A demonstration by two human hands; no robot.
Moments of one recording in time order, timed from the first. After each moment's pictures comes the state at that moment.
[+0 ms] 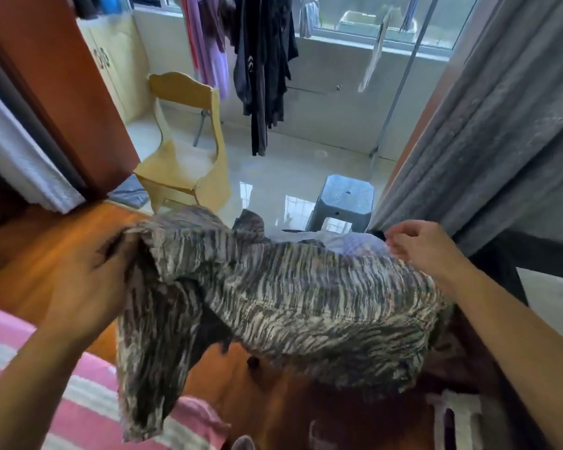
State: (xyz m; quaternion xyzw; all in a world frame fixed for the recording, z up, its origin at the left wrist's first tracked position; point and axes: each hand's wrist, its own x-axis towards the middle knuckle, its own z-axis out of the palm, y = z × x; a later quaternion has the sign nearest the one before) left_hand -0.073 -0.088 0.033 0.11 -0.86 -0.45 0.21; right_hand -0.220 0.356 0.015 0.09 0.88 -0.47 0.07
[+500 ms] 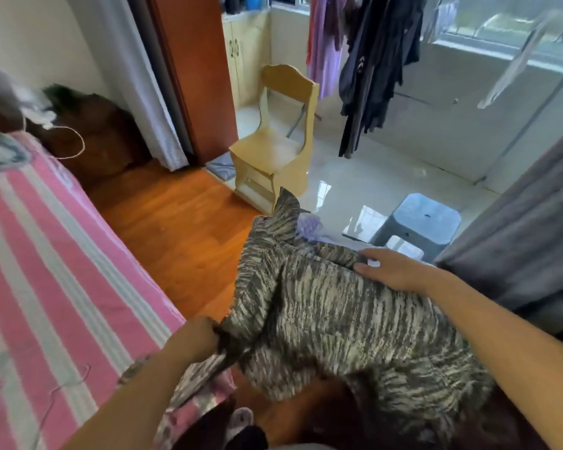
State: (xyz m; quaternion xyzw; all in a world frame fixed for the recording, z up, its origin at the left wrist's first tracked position) left_hand -0.003 0.001 -0.146 0.30 -0.89 -0.23 -0.24; right_hand -0.274 0.299 -0.028 -0.29 0.89 -0.14 0.32
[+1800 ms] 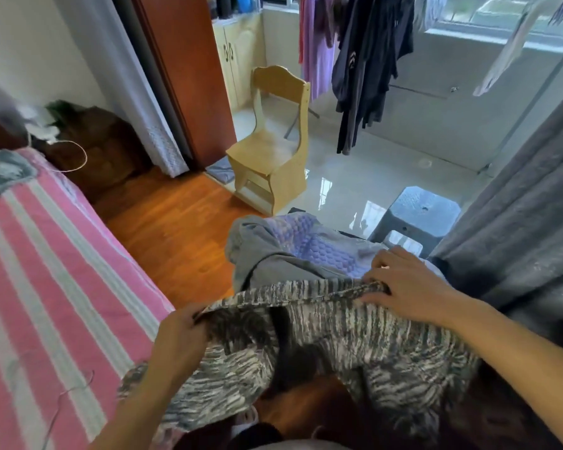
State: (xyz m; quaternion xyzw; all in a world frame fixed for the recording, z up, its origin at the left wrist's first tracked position) left_hand 0.006 0.089 -0.045 0.36 -0.85 -0.38 0.07; right_hand -0.264 0.375 -0.034 -0.47 0.88 0.02 0.10
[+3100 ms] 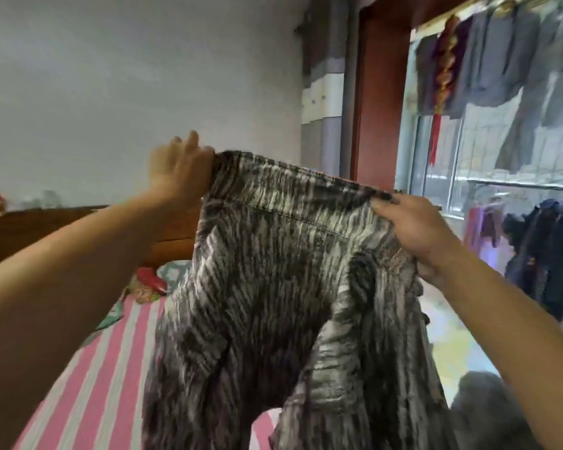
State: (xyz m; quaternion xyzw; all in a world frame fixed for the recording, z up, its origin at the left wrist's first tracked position) left_hand 0.423 -0.283 0.398 0.40 -0.79 0.30 0.36; right_hand 0.180 -0.020 0.333 -0.46 0.64 -0.61 0.06
